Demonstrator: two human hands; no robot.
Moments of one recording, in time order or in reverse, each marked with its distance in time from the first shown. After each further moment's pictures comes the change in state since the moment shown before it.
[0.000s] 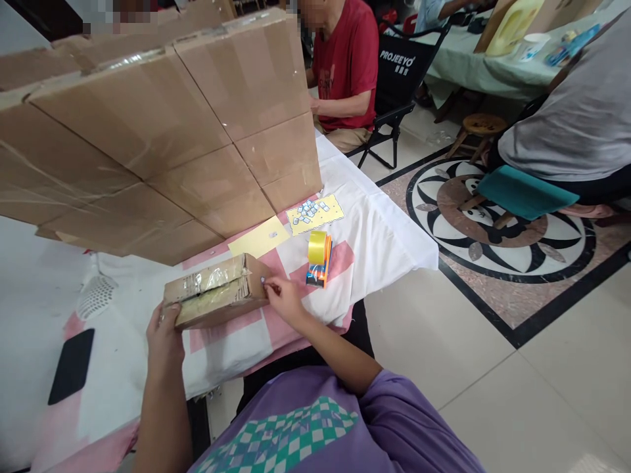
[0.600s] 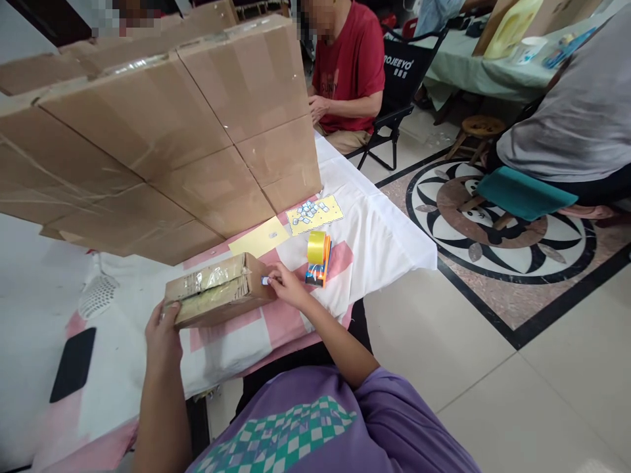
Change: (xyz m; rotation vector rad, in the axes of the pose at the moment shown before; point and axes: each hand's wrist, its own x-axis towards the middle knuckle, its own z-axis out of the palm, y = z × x) left_hand 0.007 -0.004 -0.005 0.103 0.001 0.052; right_hand 0.026 0.003 -0.021 0.103 -0.272 -0.069
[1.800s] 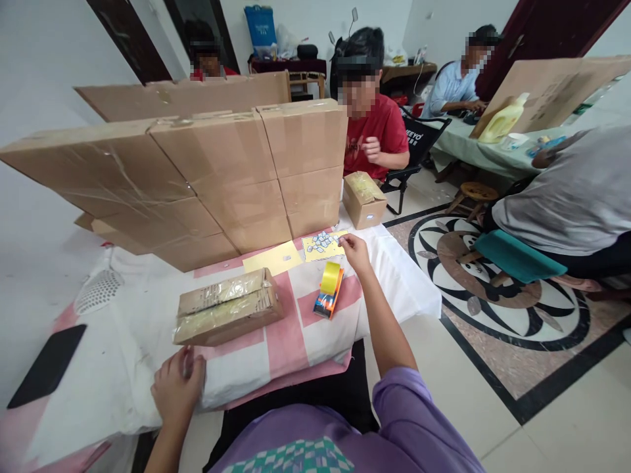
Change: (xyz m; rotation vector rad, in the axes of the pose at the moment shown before) left_hand -0.059 -0.092 -0.045 0.836 0.090 0.348; right_hand 0.085 -0.100 -0.189 -0.700 0.381 -0.025
